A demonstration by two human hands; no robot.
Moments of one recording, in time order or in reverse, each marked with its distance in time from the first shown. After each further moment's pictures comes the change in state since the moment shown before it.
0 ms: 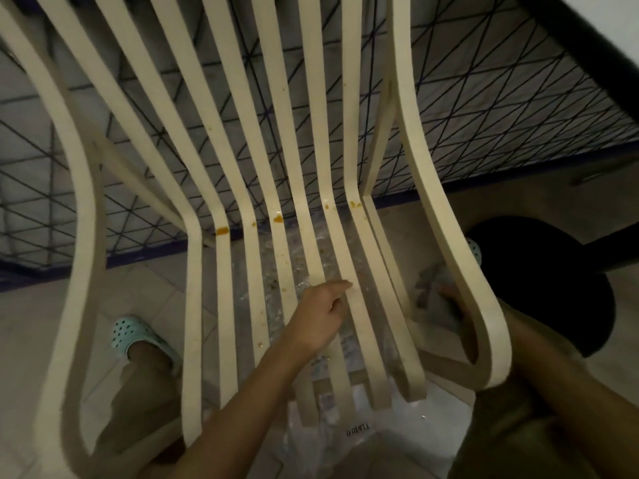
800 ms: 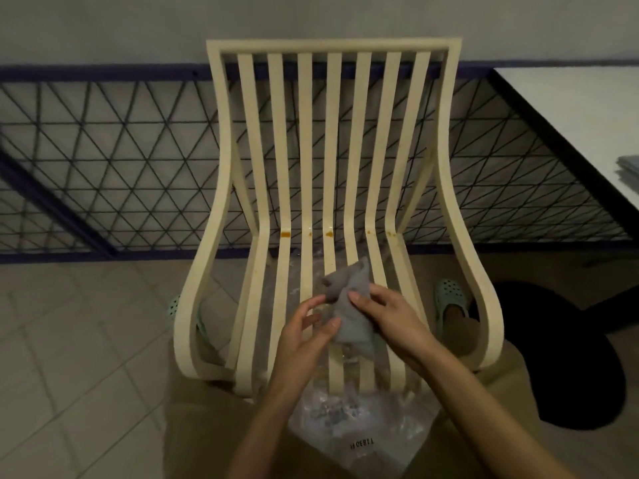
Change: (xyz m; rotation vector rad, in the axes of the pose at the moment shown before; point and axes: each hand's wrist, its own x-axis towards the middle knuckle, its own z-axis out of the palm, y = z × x) left_hand -0.196 0.012 -0.022 -0.762 0.476 -0.040; right_hand -0.207 -0.093 0.165 0.262 -0.371 -0.445
